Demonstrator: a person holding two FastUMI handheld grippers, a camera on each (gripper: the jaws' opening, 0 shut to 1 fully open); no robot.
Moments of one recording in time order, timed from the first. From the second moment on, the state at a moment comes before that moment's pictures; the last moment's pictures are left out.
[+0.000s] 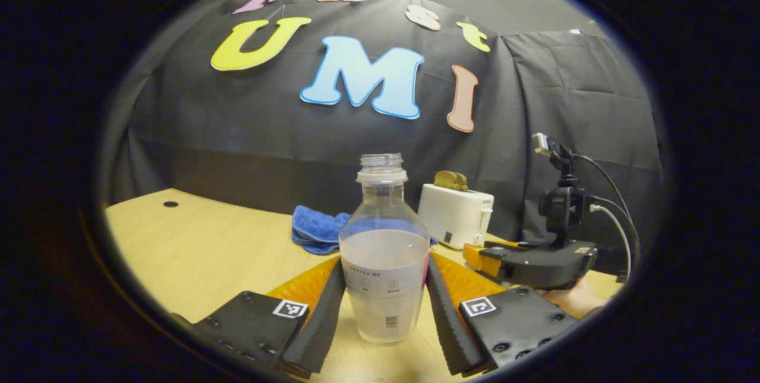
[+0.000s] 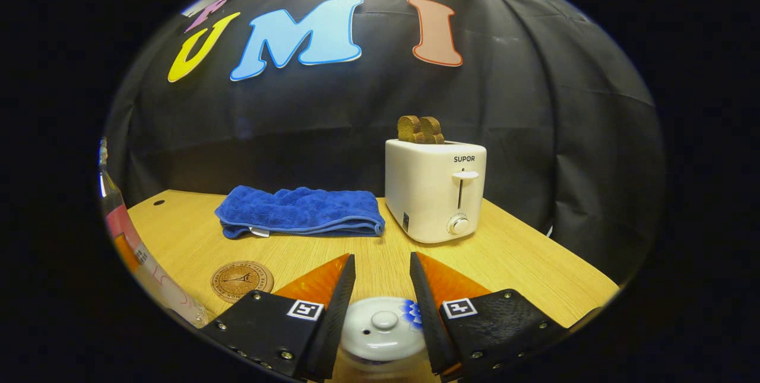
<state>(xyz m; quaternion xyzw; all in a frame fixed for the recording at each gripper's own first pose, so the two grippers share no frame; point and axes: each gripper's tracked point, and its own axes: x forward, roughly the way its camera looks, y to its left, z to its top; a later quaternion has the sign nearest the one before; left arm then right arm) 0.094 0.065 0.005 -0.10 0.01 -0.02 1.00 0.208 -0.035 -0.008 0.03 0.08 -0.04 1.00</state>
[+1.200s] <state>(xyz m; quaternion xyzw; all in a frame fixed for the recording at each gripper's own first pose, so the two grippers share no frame) 0.095 0.065 -0.009 -0.08 0.03 -0.02 1.00 0.210 -0.038 0.006 0.05 0.04 -0.03 1.00</state>
